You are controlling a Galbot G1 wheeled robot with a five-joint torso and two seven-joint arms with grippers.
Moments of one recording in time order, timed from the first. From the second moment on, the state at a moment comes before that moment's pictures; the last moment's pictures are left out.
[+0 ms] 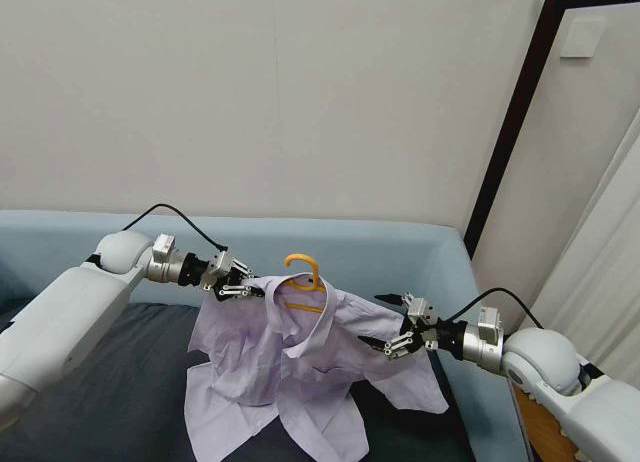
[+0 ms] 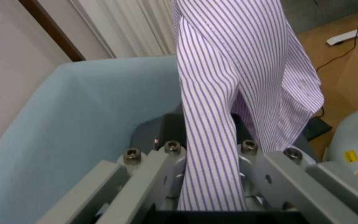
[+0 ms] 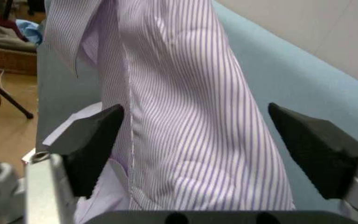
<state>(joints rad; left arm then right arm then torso) 0.17 -0.79 0.14 -1.18 -0.59 -0.21 1.43 -0.76 0.68 0.05 1.78 0.60 -0.11 -0.65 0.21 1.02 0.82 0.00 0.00</state>
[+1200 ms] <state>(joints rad) 0.15 -0.82 0.15 -1.12 -0.61 -0.31 1.45 -0.73 0.69 0.06 1.71 0.70 -0.02 -0.83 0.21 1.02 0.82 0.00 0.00</state>
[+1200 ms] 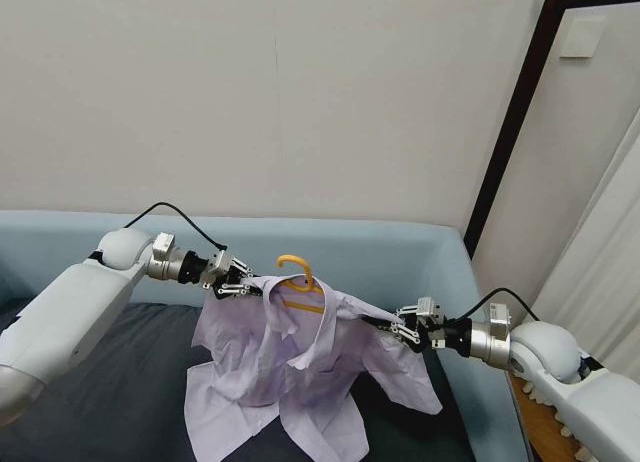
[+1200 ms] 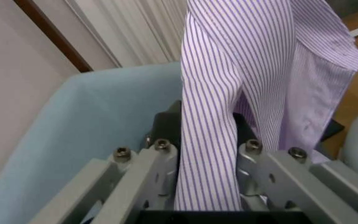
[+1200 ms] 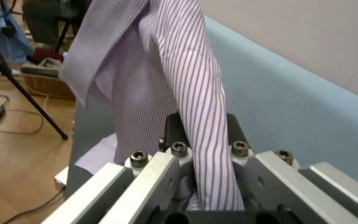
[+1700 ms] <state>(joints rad) 0.17 -0.71 0.08 -1.16 -0.93 -0.38 1.40 -0.73 0.65 0.07 1.78 0.90 -0.12 -0.68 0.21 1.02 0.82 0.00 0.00</state>
